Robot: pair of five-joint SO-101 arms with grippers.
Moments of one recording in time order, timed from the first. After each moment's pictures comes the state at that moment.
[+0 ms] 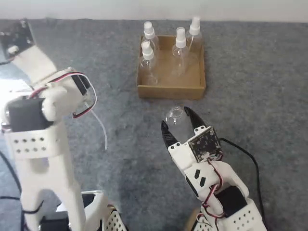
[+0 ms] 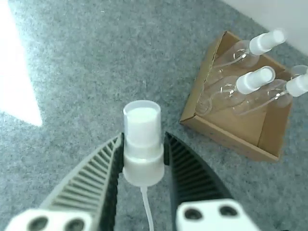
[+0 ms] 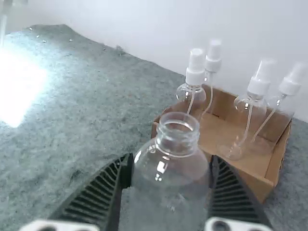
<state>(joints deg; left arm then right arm) -11.3 -28.4 -1.6 93.6 28.7 -34.1 -98.3 84.8 37.2 4.8</state>
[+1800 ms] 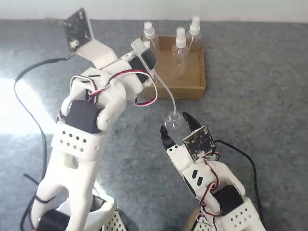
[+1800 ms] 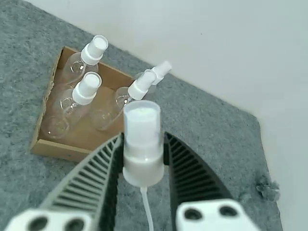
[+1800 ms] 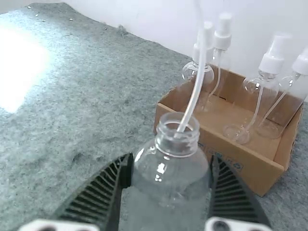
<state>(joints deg) 15.5 -29.1 11.6 60.3 47.3 -34.5 -98.3 88.6 37.1 4.7</state>
